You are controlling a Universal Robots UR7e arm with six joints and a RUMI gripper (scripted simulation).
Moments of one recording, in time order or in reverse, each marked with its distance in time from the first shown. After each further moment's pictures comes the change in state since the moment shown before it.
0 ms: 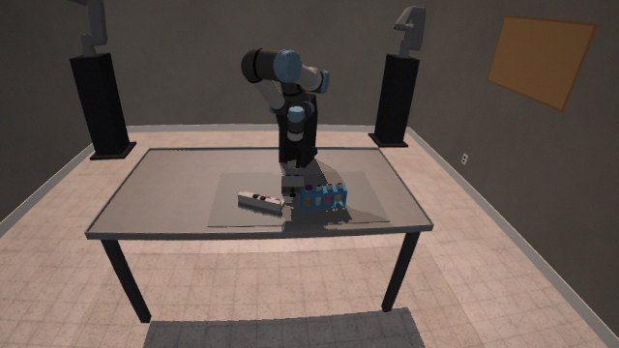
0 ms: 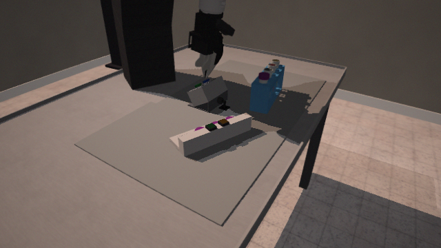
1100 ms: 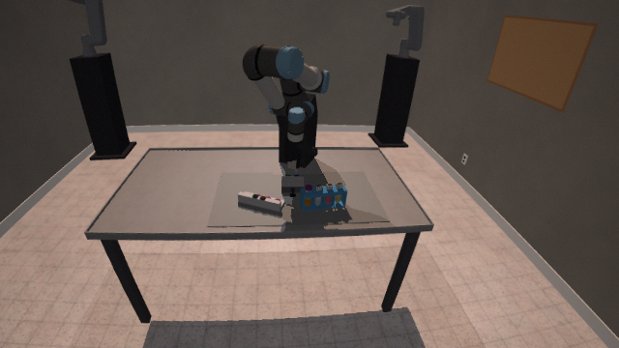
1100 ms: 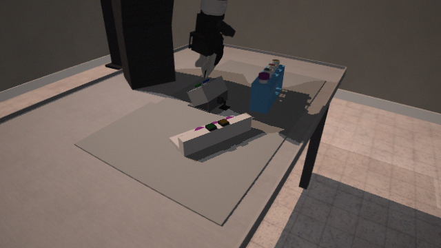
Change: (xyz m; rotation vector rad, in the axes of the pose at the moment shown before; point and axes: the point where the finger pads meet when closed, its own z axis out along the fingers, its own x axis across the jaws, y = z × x) arm -0.002 0.000 0.002 -0.002 -0.031 0.000
